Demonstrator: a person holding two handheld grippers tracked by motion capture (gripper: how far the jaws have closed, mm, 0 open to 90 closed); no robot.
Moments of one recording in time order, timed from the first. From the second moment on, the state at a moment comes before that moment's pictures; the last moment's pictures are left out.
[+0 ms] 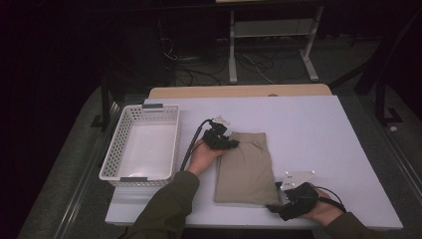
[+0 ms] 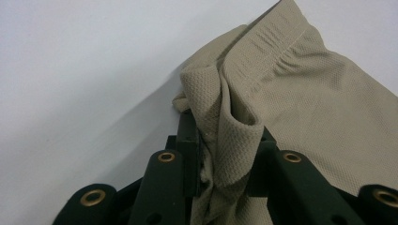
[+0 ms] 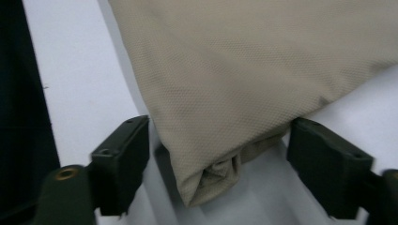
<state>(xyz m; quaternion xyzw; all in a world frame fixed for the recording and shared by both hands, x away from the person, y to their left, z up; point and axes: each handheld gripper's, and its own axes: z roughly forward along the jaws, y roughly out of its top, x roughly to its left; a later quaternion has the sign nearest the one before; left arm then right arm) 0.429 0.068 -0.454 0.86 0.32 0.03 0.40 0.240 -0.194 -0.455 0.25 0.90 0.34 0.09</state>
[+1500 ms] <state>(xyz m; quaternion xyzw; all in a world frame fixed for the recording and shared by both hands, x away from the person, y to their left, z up) 0.410 0.069 -0.417 0.84 0.28 0.00 0.46 0.251 -0.191 -0.424 0.24 0.87 0.43 0.07</state>
